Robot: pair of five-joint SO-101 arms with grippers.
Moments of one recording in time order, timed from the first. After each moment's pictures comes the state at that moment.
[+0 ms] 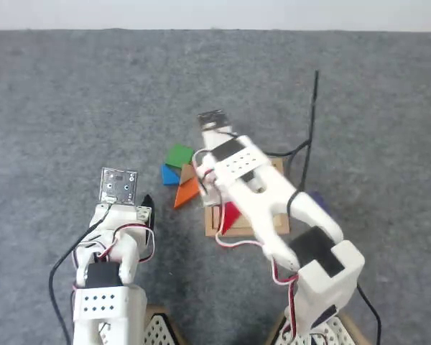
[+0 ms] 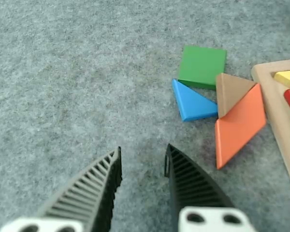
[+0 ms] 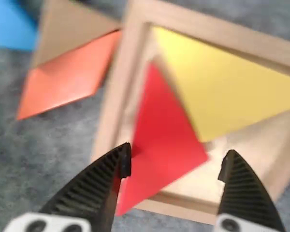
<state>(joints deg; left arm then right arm) -10.5 -82.8 97.1 42.6 -4.2 -36.2 13.2 12.7 67.9 -17.5</state>
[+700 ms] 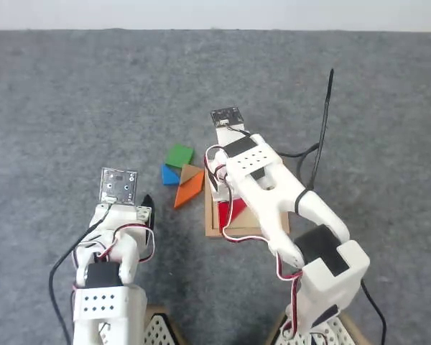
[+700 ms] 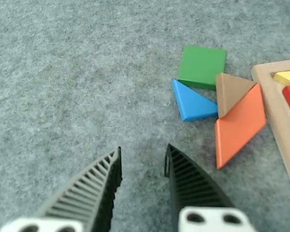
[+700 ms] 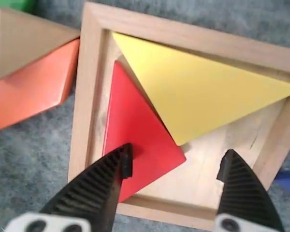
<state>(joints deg) -10.5 -82.8 97.1 42.6 -4.2 -33.6 13.1 14.9 65.6 -16.8</state>
